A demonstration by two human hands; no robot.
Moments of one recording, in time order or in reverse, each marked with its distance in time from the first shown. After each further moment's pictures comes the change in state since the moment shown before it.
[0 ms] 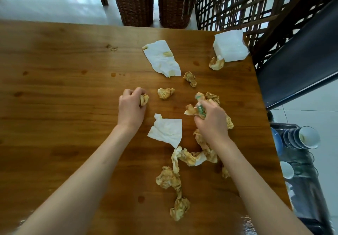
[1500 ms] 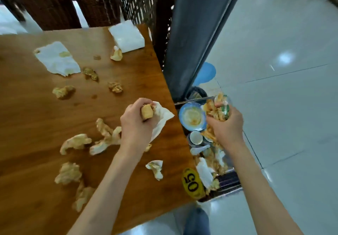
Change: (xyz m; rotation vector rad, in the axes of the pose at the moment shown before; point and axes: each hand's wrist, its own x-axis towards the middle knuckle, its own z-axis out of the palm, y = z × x) left_hand -0.162 0.226 0.080 -0.453 -0.185 0.152; right_hand -0.118 0.200 -0.182 0.469 0.384 0.421
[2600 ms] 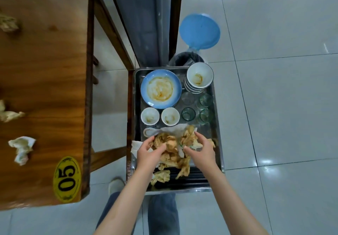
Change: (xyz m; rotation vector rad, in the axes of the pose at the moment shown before) left_hand -0.113 -0.056 0.346 -0.356 0.004 -1.037; right_hand 0.074 0.312 -0.076 -0.102 -0.621 0.491
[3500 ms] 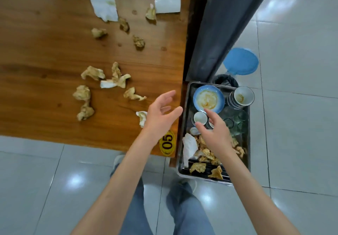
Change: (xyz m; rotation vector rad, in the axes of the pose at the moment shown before) left_hand -0.119 0.124 -0.201 -0.001 -0.064 0.612; right_hand -0.148 -0.162 0.073 -0.218 -0.020 -0.503
